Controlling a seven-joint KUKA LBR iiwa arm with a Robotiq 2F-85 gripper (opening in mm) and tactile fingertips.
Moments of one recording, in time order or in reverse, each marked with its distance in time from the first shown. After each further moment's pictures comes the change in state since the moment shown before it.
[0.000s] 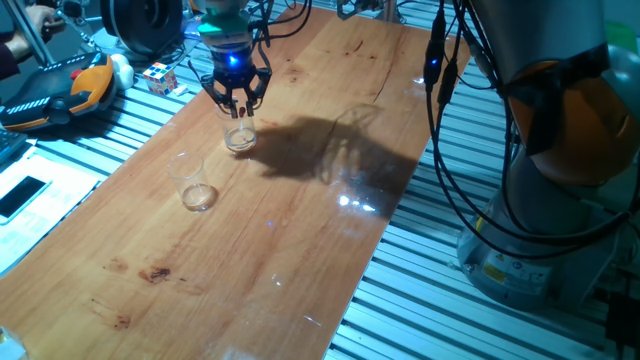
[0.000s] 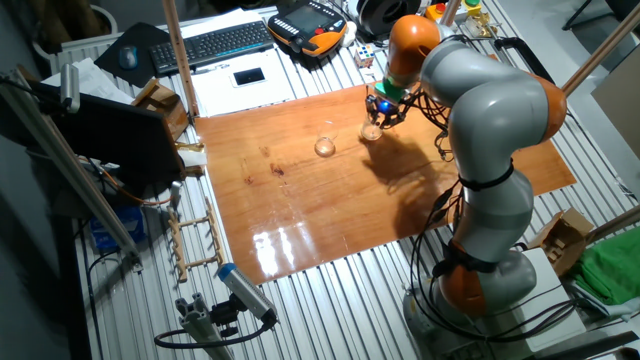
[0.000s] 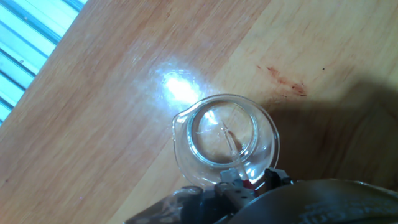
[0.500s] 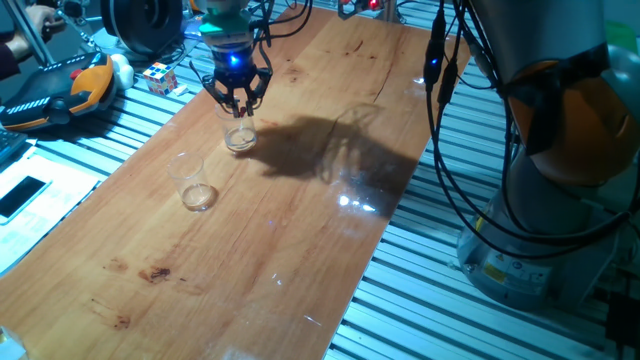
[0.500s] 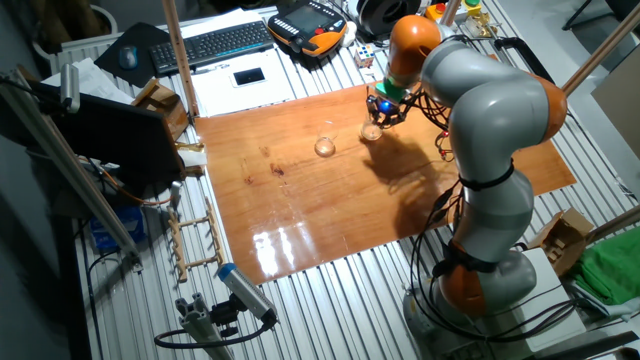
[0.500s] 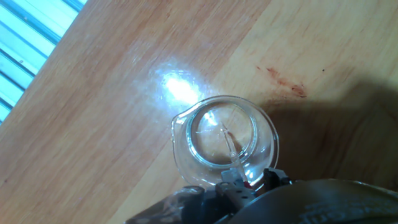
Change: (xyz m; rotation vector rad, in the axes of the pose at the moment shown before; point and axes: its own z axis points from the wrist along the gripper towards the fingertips) arm -0.001 -0.001 0.000 -0.002 -0.003 -0.004
